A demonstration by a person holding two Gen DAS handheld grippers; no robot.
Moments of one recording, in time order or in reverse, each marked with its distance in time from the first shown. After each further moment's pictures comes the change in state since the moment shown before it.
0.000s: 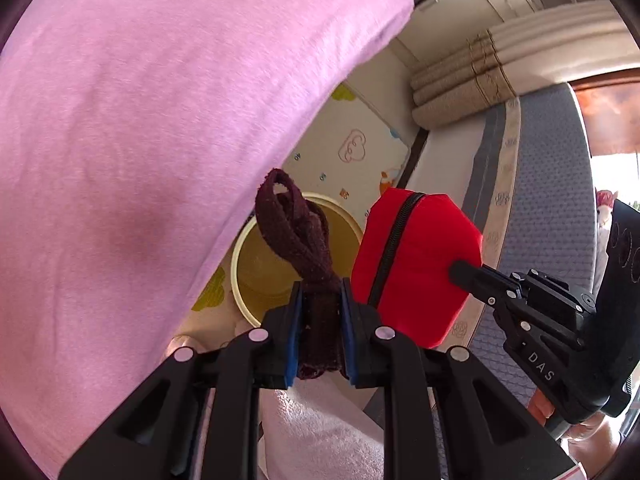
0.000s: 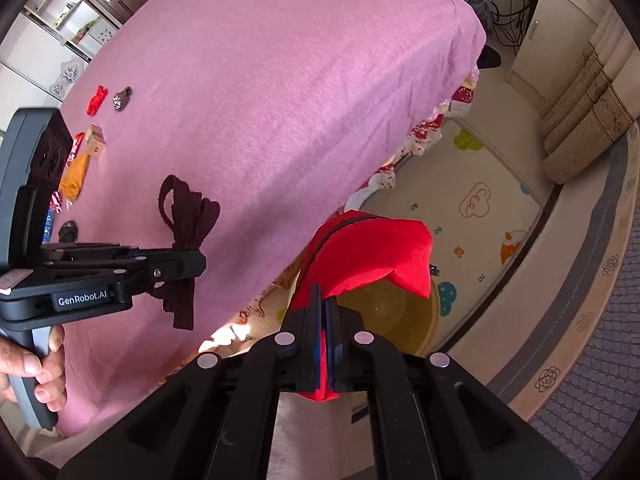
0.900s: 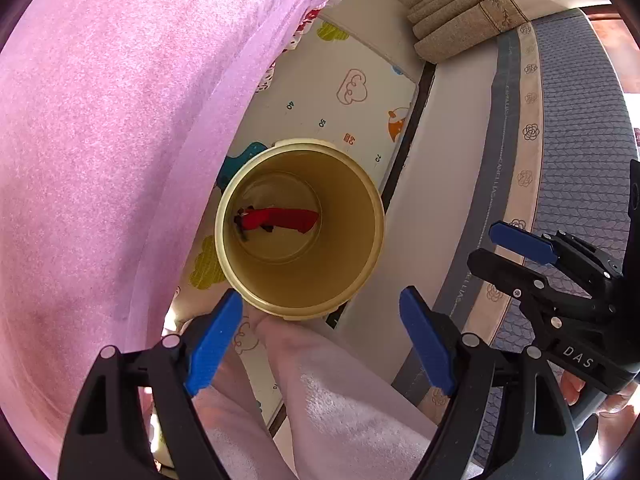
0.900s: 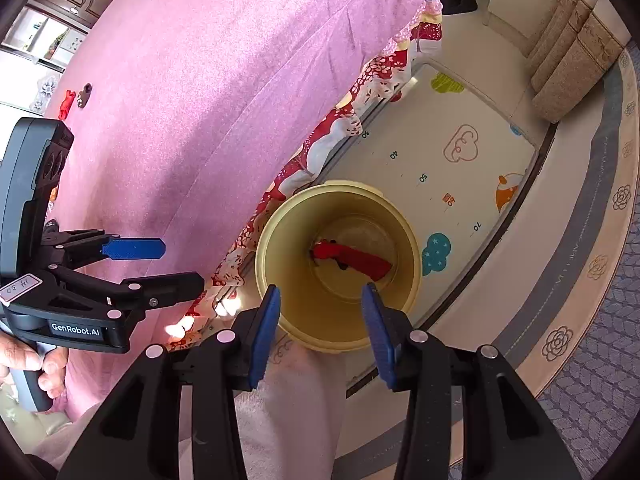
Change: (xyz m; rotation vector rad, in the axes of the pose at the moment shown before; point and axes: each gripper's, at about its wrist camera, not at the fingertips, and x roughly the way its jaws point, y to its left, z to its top) left arm 0.066 -0.017 -0.005 0.087 0.160 0.086; right arm 0.033 -0.069 -0.030 0.116 0.109 0.033
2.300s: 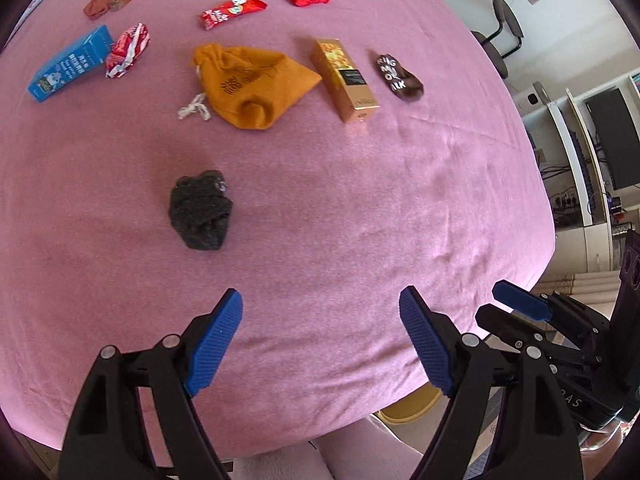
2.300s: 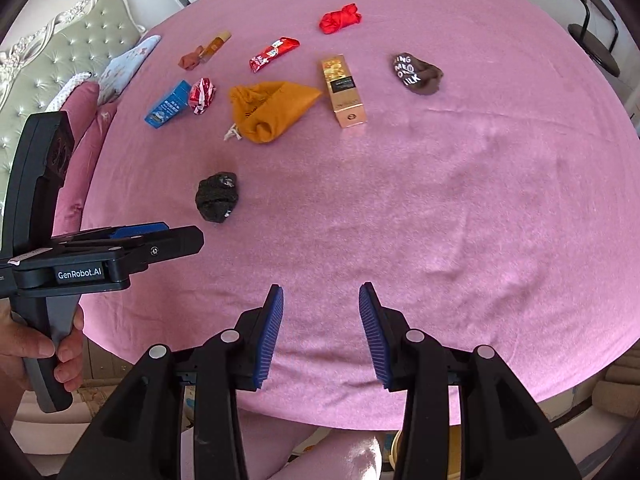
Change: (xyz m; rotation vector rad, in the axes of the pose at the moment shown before) left arm -0.232 0.358 -0.237 -0.813 -0.583 0.035; right arm 0.027 0.464 0.069 -0.792 0.008 0.149
